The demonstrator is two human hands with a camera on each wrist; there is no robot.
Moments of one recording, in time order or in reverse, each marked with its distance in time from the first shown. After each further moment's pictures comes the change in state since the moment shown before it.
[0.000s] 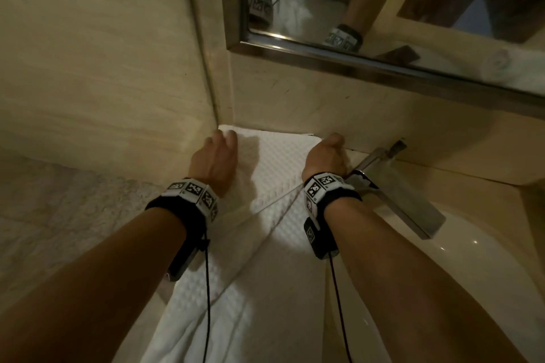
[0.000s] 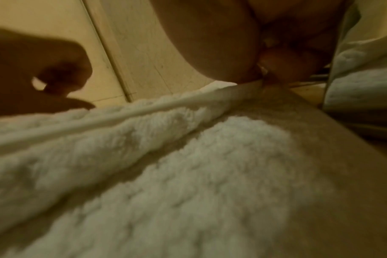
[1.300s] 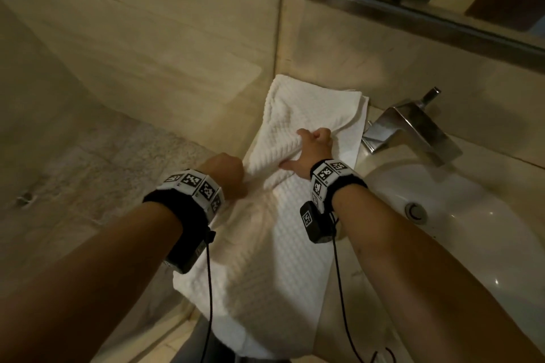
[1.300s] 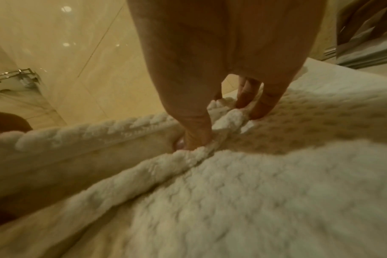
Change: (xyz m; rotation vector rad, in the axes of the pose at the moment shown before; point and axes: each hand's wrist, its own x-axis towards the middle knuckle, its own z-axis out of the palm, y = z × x) left_hand -0.194 -0.035 0.014 0.077 -0.393 -0.058; right_hand -0.147 0.037 0.017 0.035 -0.350 -0.591
